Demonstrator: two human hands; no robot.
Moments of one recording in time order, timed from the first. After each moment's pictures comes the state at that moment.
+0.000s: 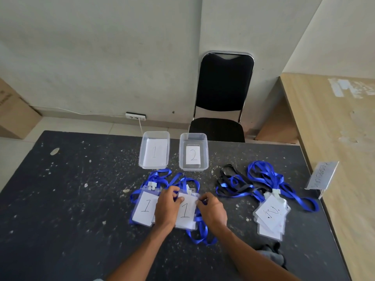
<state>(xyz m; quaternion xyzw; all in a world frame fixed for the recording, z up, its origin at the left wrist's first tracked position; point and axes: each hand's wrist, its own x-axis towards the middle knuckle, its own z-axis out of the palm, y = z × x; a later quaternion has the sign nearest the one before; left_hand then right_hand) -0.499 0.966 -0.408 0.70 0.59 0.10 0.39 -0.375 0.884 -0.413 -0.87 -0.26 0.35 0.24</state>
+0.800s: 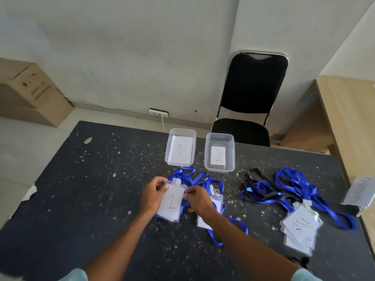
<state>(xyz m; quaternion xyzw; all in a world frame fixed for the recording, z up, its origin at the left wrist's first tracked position) -0.598 1.034 -0.388 0.63 0.64 0.16 0.42 -0.449 0.967 -0.399 -0.75 -0.24 0.54 0.30</state>
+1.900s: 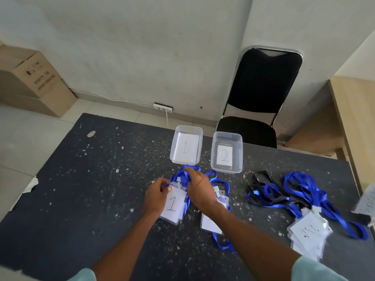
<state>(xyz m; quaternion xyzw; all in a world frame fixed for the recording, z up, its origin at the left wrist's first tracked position) -0.604 1.036 -0.421 0.62 0.66 0.15 0.40 -0.449 0.997 -0.384 -0.76 -0.55 0.31 0.17</state>
